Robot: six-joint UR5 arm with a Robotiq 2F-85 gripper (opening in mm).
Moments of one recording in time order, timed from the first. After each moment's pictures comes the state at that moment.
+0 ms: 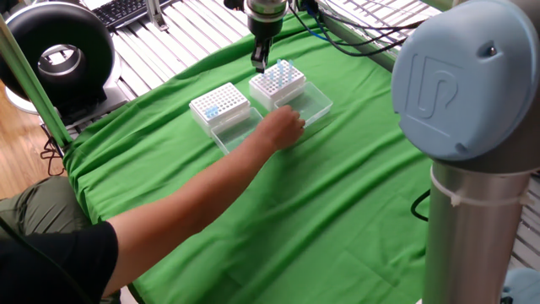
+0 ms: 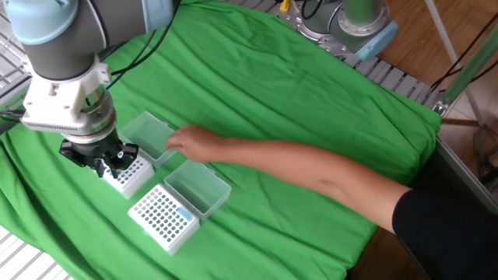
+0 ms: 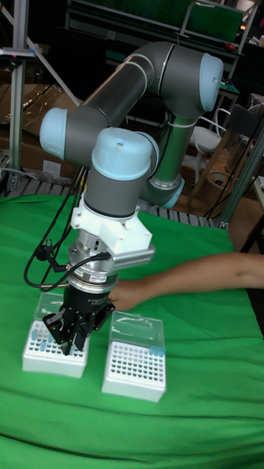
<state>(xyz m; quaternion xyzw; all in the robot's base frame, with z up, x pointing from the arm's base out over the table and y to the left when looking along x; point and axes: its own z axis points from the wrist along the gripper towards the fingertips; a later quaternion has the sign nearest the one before) 0.700 -0.071 0.074 -0.31 0.95 -0.03 0.06</state>
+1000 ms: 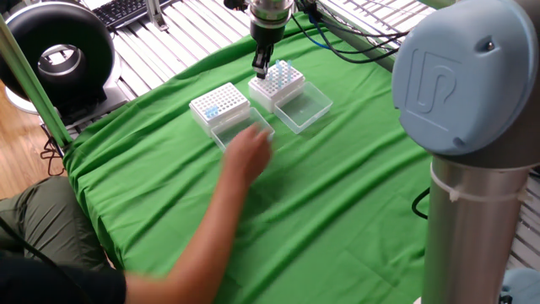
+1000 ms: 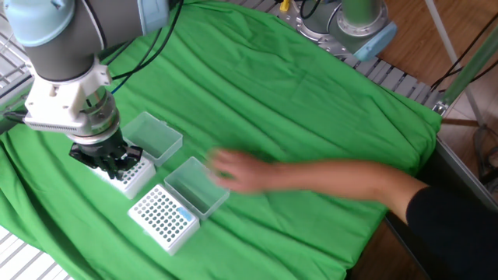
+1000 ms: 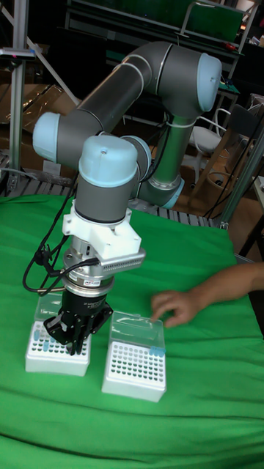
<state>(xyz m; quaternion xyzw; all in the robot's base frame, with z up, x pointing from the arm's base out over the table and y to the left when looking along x) 0.689 -0.065 0.060 -0.29 0.96 0.00 0.05</state>
